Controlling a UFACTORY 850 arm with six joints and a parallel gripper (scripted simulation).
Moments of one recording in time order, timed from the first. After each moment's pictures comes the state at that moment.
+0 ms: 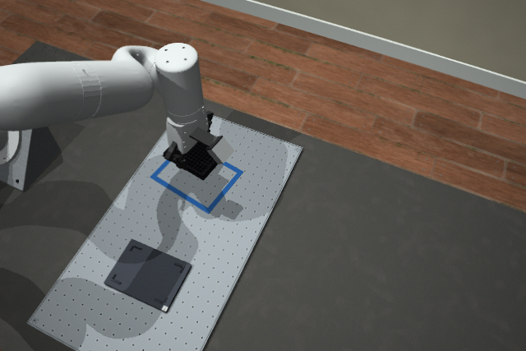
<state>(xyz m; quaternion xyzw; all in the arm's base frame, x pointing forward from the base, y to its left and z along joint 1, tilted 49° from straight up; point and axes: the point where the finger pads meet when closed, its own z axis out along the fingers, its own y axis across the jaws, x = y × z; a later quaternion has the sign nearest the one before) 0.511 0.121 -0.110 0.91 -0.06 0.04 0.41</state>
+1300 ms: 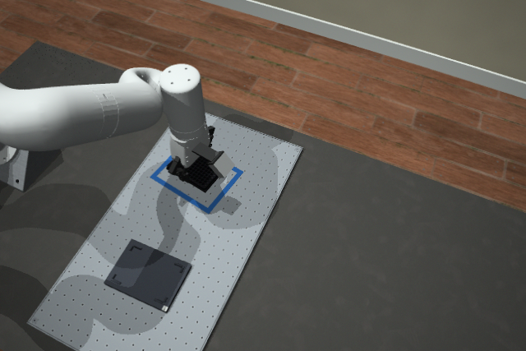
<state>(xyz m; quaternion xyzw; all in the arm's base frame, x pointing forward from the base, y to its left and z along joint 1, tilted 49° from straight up) 0.512 0.078 -0.146 0.91 -0.06 0.04 0.41</state>
